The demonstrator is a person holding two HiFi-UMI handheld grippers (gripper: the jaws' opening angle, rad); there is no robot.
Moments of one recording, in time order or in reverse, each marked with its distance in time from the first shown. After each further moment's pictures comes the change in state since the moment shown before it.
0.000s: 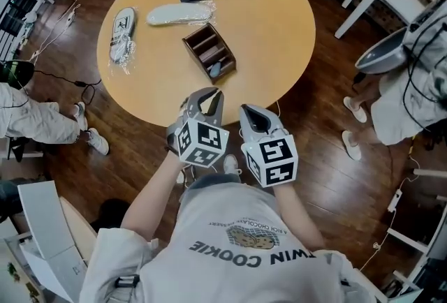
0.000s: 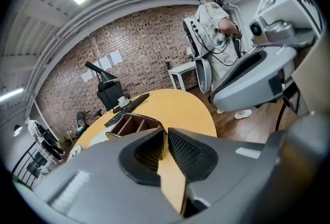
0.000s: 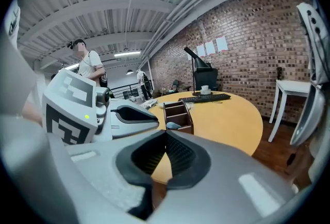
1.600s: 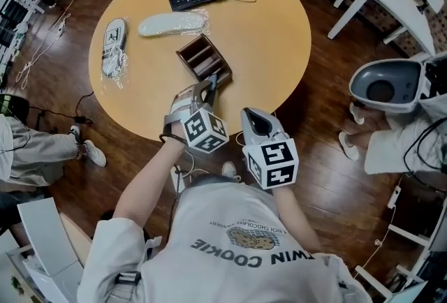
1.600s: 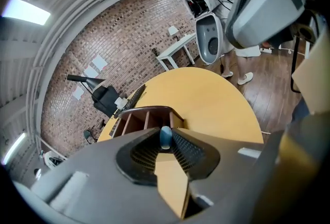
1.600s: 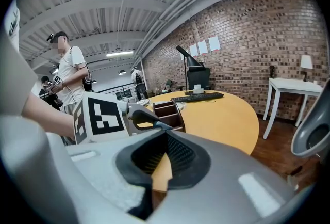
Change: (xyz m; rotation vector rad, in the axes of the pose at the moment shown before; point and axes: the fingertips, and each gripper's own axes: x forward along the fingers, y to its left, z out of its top) left arm 0.080 0.030 -0.027 0.328 0.114 0.035; right arm 0.023 -0.027 0.004 0.039 -0.003 -0.074
